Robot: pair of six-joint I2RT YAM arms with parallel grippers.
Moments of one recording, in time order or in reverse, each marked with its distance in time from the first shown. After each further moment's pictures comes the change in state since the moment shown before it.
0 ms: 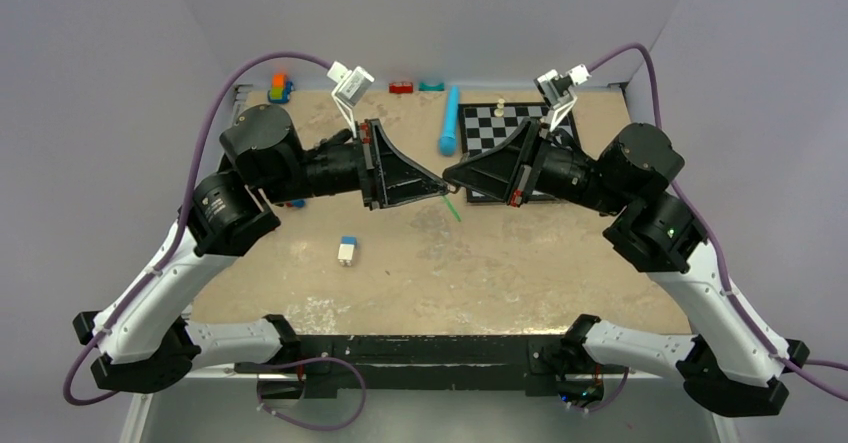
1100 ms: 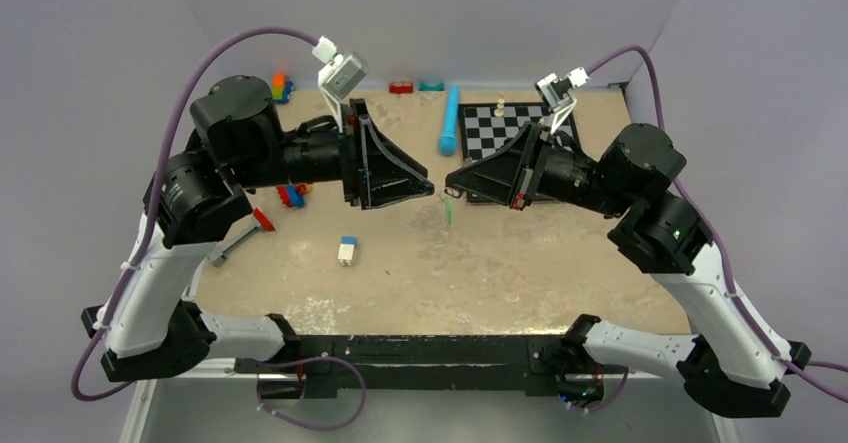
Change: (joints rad) left arm 0.021 0.110 0.346 -0.308 0.047 0.272; right arm 0.000 -0.007 0.012 -0.064 -0.001 0.004
